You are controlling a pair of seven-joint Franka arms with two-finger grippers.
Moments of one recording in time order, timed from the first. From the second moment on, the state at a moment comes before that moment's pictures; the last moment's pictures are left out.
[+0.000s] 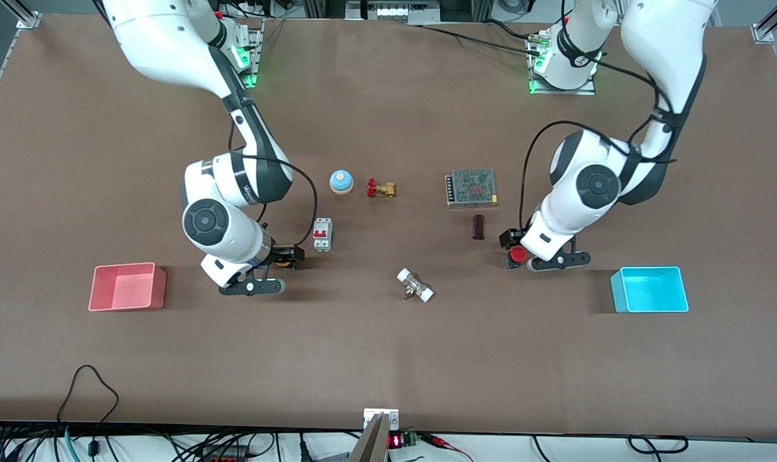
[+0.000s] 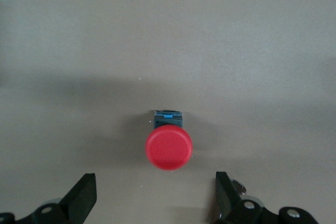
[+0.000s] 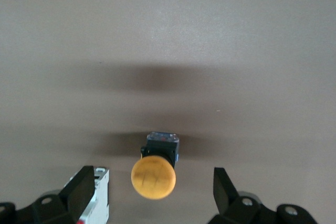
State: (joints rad) left arm -0.12 0.45 -0.21 -1.95 0.06 2.38 -0.51; right arm 0.50 0.68 -0.15 -1.51 0.15 2.13 0.26
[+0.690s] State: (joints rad) left arm -0.12 0.50 -0.20 -1.94 0.07 2.43 -0.53; right arm 0.51 0.73 -0.15 -1.51 0.15 2.15 0.26
